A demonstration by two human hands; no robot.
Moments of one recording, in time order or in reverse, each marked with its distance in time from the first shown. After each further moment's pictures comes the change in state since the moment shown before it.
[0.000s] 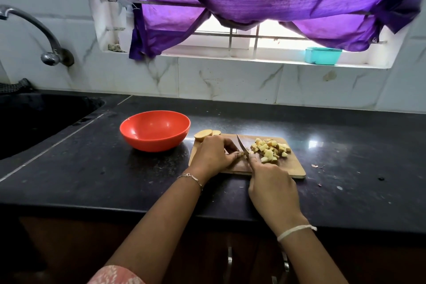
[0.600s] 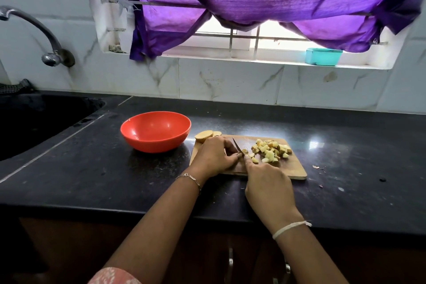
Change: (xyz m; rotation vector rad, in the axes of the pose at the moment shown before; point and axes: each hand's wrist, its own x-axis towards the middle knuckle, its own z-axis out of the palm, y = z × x) left_hand 0.000 0.000 -0.003 -0.037 -0.024 0.021; right_hand 0.008 -0.005 0.006 -0.102 -0.013 -0.086
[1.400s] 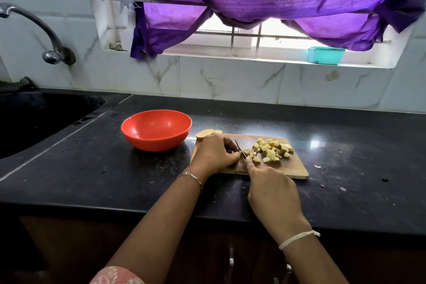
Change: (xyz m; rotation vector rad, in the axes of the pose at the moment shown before) left_hand 0.006 -0.007 0.005 -0.015 0.047 -0.031; right_hand -0.012 0.002 -0.003 -0.001 -0.008 -0.034
